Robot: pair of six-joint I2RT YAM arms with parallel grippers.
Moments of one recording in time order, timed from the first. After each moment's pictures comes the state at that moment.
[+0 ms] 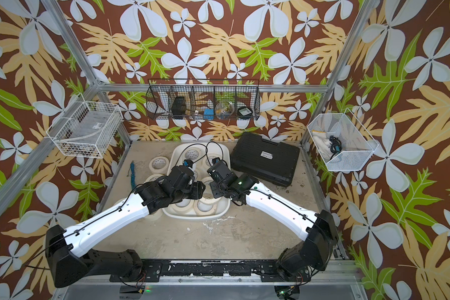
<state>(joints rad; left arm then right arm) -0.81 1.33 1.18 -0.65 -0.18 -0.61 0.84 1.51 1.36 -0.76 0.26 0.37</state>
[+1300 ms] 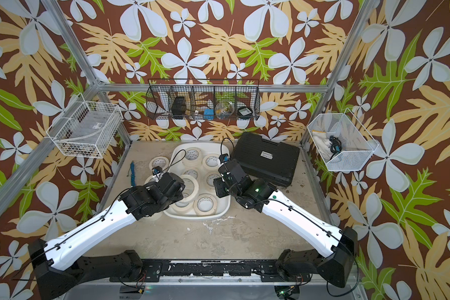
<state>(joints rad) -0.80 1.18 1.15 -1.05 -0.52 -1.18 0.83 1.33 1.29 -0.69 0.21 0.39</state>
